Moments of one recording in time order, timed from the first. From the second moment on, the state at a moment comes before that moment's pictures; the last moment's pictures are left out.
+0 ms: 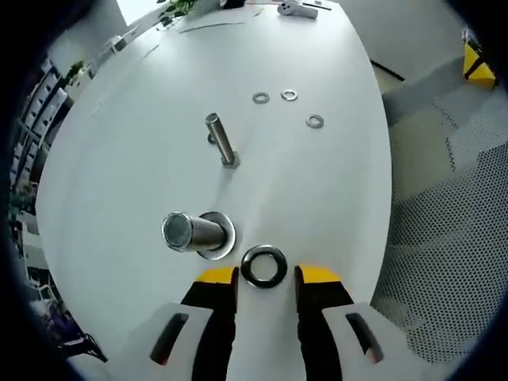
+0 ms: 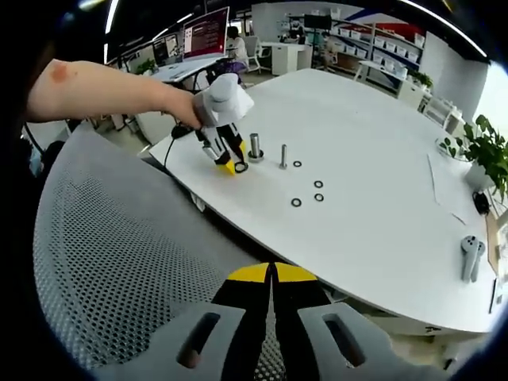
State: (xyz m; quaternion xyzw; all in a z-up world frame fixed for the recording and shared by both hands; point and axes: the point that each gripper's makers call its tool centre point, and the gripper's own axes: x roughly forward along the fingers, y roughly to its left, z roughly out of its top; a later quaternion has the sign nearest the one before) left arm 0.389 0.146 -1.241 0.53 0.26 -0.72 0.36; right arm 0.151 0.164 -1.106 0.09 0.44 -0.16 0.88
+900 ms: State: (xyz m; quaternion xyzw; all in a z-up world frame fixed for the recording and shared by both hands) left arm 0.384 0.150 -1.241 0.54 0.23 -0.74 0.33; right arm 0.151 0.163 -1.105 0.09 0.44 -0.17 0.88
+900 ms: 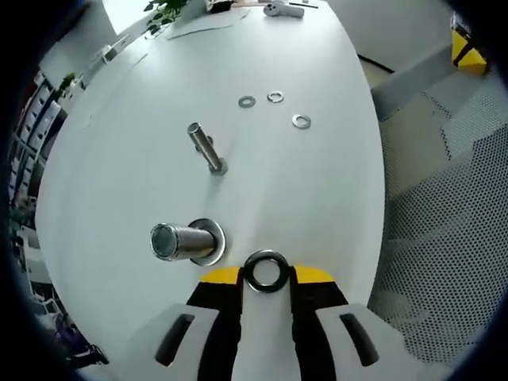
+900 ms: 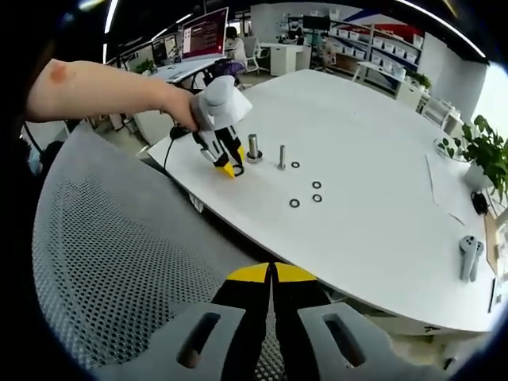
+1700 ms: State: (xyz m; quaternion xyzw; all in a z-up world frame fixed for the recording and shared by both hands) left arm 0.390 0.150 -1.222 0.53 0.17 -0.74 0.39; right arm 0.153 0.161 -1.103 0.08 0.43 -0.17 0.88
